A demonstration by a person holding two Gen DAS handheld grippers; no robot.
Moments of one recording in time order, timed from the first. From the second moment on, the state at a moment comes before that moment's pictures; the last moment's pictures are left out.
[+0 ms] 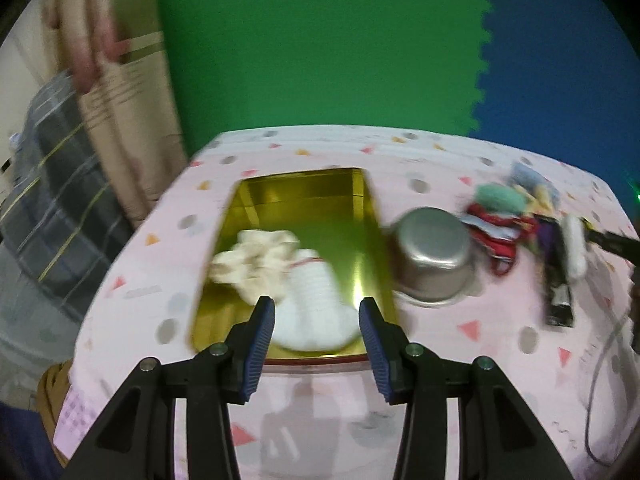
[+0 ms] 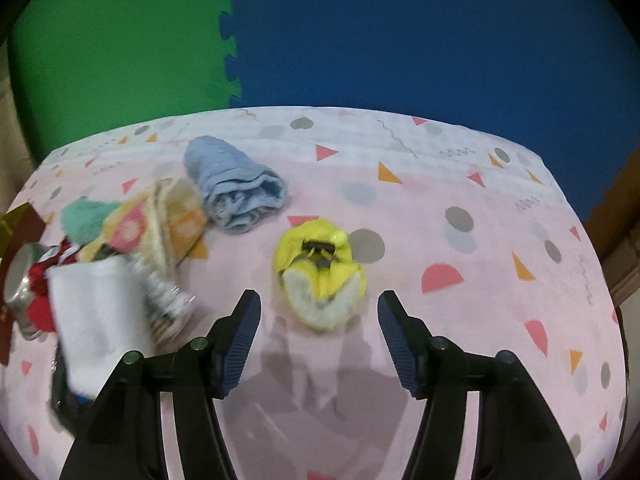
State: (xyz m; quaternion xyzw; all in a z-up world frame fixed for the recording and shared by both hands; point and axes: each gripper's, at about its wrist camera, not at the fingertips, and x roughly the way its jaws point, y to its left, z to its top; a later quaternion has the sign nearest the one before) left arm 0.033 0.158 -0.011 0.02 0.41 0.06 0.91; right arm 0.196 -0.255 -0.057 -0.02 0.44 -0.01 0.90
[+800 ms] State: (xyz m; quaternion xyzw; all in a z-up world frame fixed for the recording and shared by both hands) left arm 0.066 -0.004 -0.036 0.07 0.44 -0.11 0.89; right arm 0.129 -0.280 -0.083 0.03 0.43 -0.02 0.90
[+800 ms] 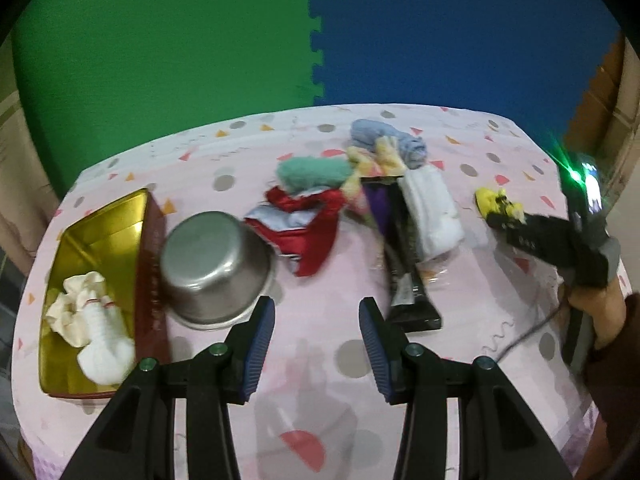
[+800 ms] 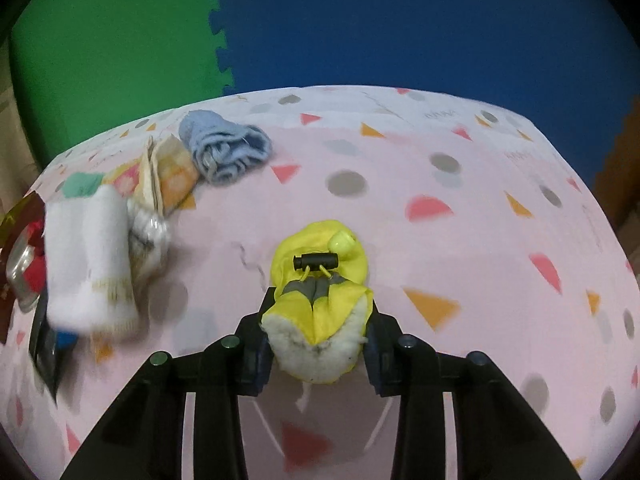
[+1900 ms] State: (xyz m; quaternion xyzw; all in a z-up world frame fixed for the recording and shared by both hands) left arm 0.141 -0.066 -0.091 0.01 0.51 -0.17 0.84; right arm 0.108 -0.292 -0.086 0.04 0.43 -0.01 0.90
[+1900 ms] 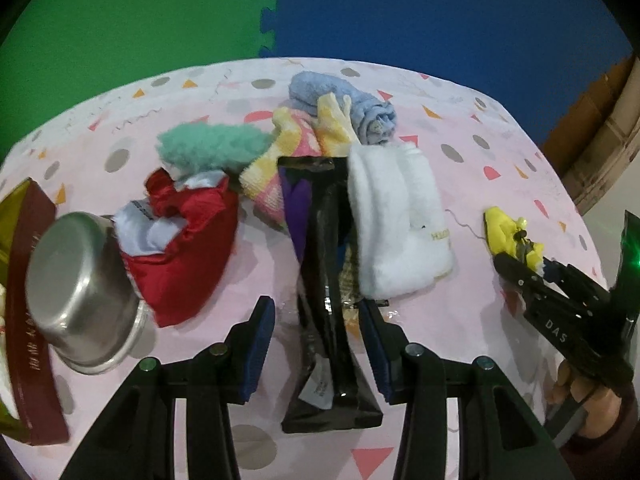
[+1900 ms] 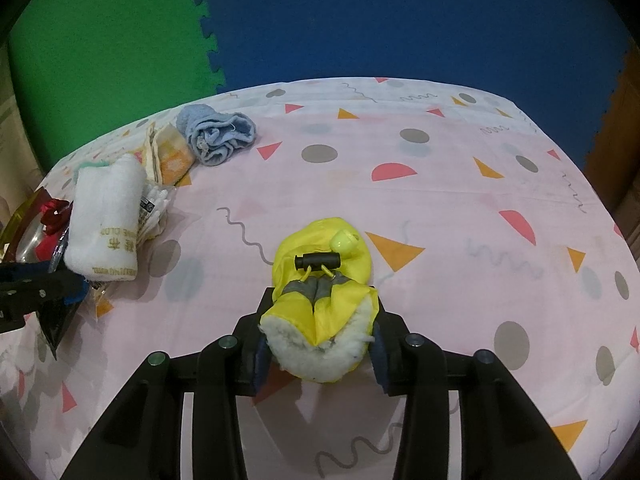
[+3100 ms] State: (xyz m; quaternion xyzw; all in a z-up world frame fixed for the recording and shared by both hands) left arm 0.090 -0.014 -0.024 0.07 0.46 -0.14 0.88; right arm 0.109 -0.291 -0.088 0.04 0.43 -0.01 0.90
